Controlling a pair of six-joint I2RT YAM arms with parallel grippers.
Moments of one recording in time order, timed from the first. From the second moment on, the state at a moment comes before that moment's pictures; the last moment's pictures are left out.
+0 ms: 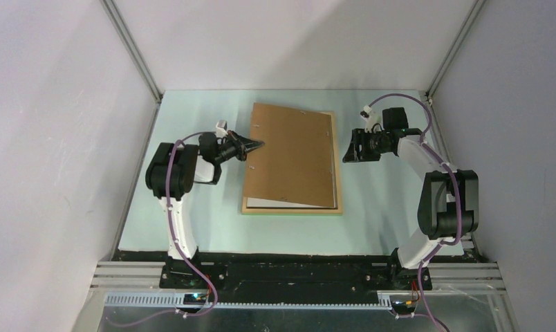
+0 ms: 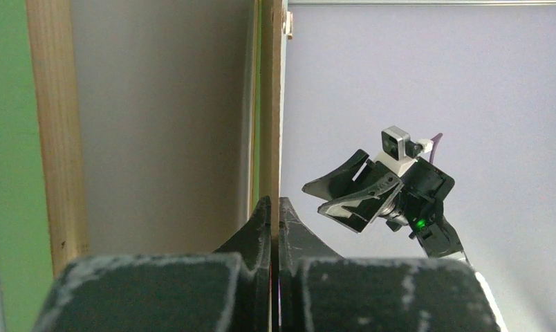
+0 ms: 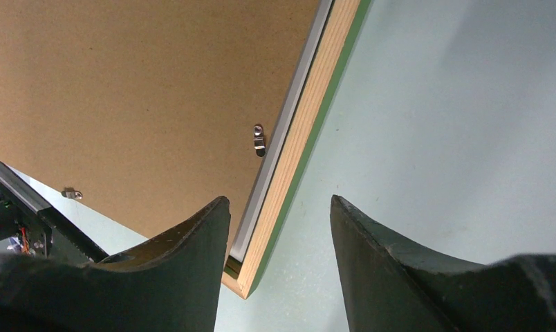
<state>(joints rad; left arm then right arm) -0.11 2.12 0.87 1.07 0.78 -1.39 0.06 1.66 1.18 -0.51 -0.56 0.01</state>
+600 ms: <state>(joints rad) -0.12 2.13 0.88 1.05 0.76 -1.38 0.06 1.66 1.17 -0.51 -0.57 0.01</state>
